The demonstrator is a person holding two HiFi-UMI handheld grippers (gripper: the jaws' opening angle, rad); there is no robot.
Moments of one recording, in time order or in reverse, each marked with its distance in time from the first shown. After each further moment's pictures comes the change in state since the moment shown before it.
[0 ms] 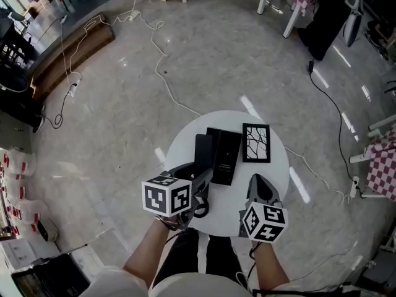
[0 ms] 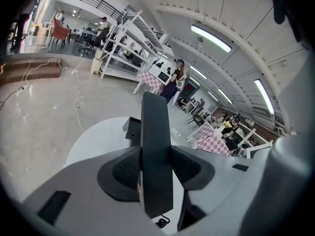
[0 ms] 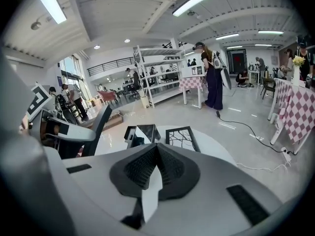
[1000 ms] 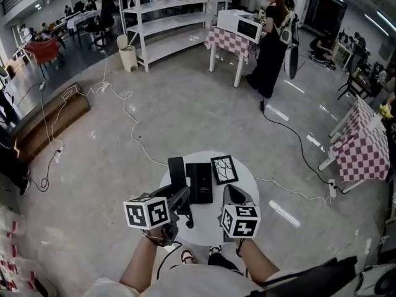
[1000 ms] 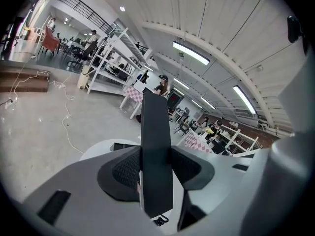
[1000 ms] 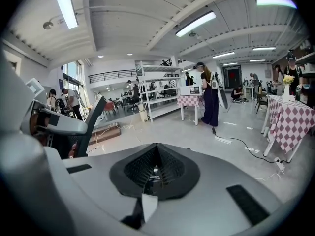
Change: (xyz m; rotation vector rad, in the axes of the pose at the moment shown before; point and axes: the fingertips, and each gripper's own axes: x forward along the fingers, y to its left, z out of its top) left arm -0.103 -0.066 0.054 0.105 -0.141 -0.142; right arm -0.080 0.047 0.066 -0.033 -0.175 -0.062
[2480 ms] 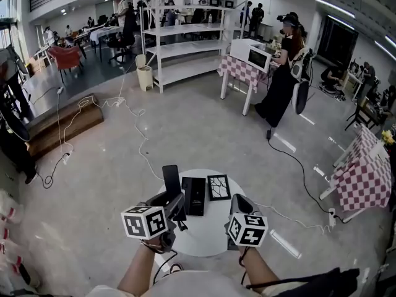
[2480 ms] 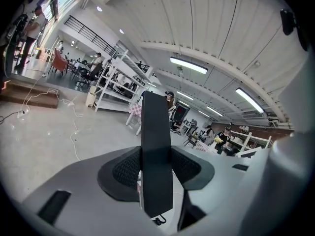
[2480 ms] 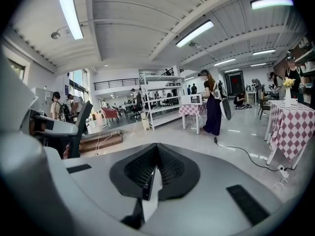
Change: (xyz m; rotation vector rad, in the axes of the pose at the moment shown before) left arm -0.022 -0.047 0.009 0.053 -0.201 0.118; right arm -0.038 -0.055 0.037 -0.005 -0.105 0.054
